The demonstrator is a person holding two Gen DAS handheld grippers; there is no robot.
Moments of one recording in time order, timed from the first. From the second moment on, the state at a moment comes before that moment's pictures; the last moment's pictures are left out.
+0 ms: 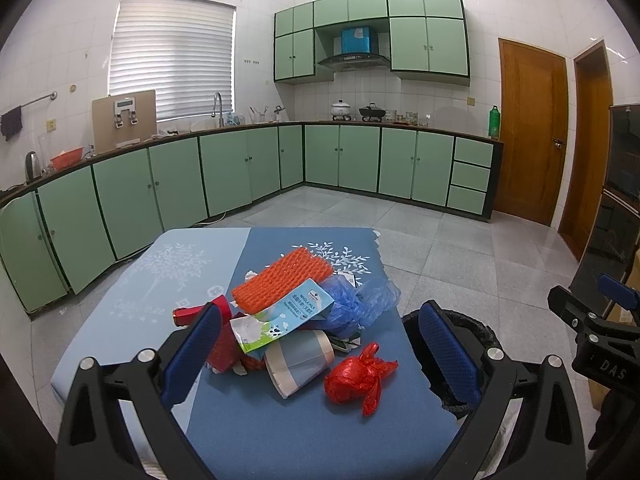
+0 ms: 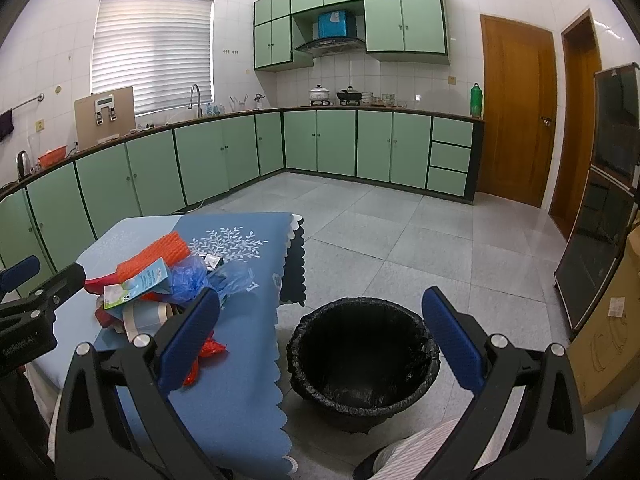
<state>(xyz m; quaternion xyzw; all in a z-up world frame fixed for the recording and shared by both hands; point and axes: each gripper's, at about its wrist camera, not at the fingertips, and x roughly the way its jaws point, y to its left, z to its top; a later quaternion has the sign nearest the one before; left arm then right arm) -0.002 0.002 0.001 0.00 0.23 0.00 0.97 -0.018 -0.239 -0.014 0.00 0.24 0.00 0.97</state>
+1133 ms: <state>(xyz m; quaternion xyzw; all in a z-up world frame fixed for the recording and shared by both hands) -0.001 0.003 0.001 0.01 0.23 0.00 0.97 -0.016 -0.237 -0.013 0.01 0.24 0.01 0.97</state>
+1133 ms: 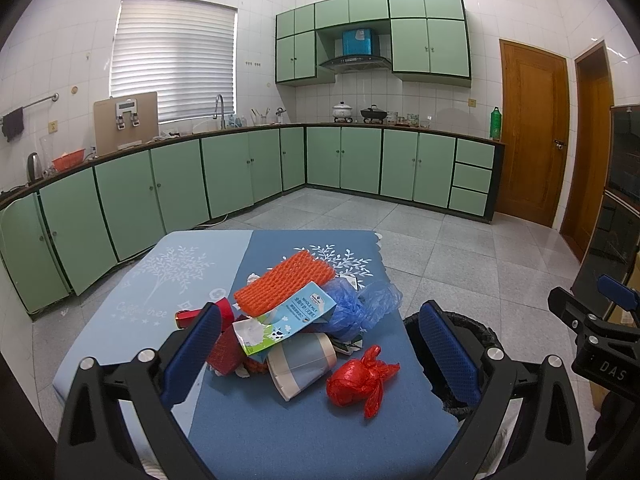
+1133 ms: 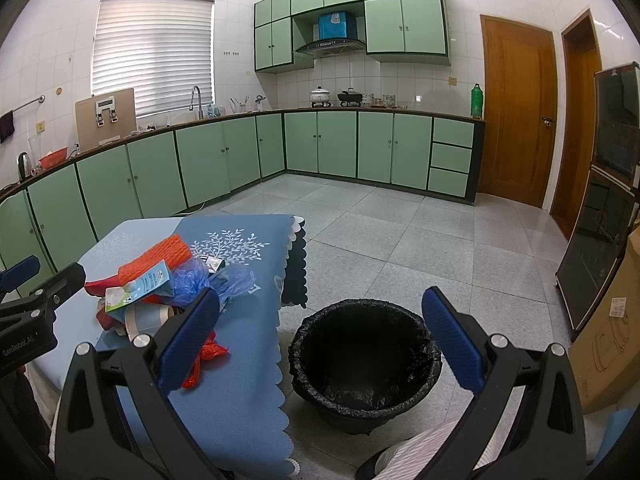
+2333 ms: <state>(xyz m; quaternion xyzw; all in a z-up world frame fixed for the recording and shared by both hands) 0.012 0.052 -0.022 0.00 0.24 0.07 0.97 0.002 -0.215 -0.035 0.01 0.24 0.04 0.97</state>
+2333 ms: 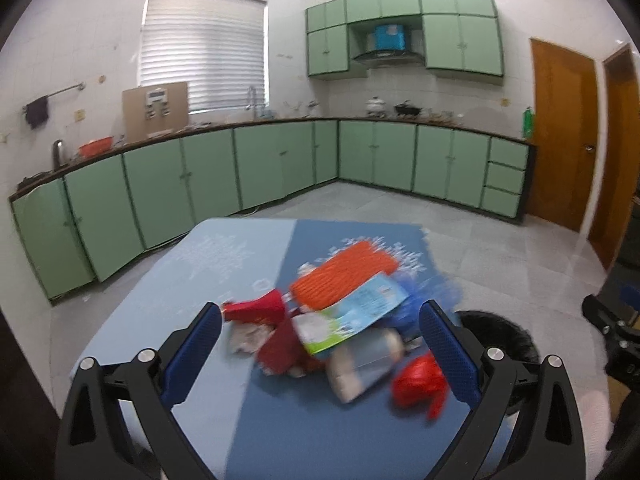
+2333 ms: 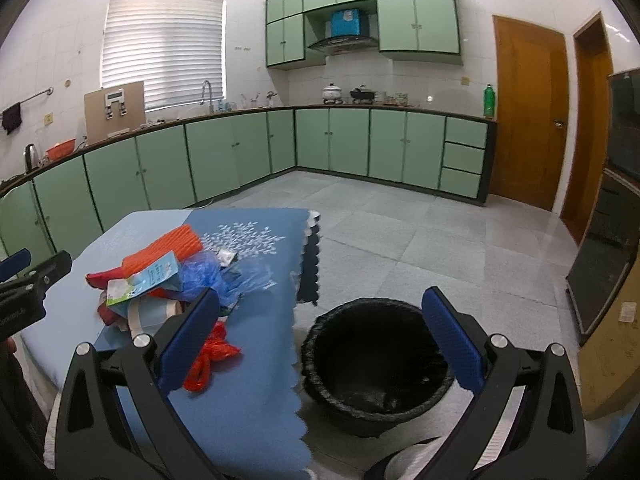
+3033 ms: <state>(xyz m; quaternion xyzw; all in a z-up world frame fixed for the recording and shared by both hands) 0.020 0.098 -0.080 0.00 0.30 0.09 0.95 0.051 -0.114 -0.129 -0.01 0.32 0.14 0.94</state>
